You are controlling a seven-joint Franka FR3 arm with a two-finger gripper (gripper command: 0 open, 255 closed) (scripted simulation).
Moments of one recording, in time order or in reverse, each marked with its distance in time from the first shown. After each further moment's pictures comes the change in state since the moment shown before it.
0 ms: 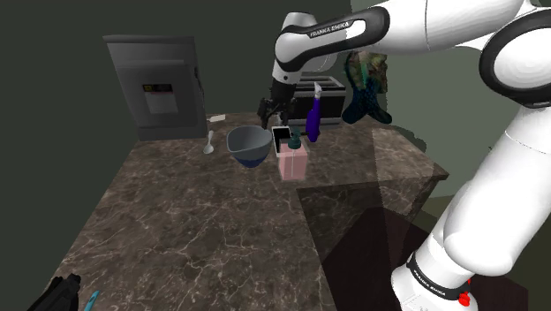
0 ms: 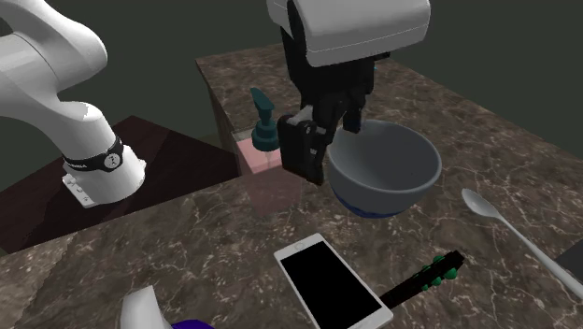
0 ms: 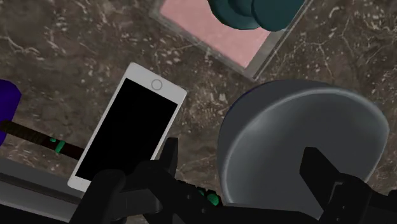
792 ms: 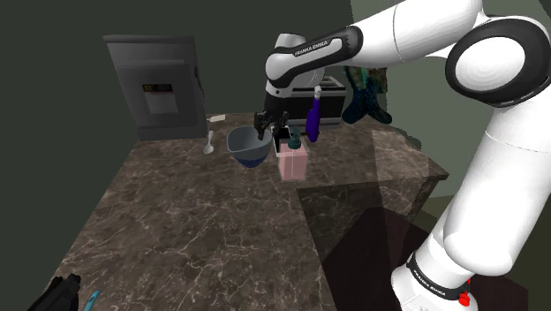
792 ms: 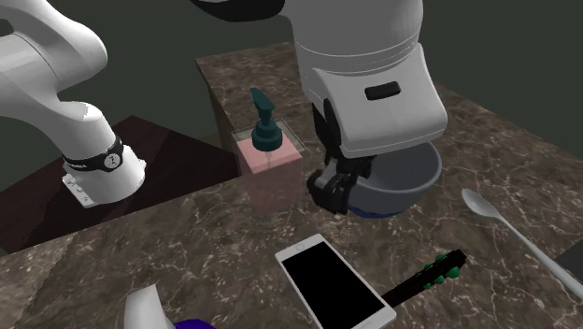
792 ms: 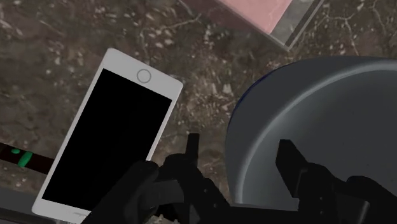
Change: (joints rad) arm -0.002 0.123 0.001 0.023 0.040 0.095 -0.012
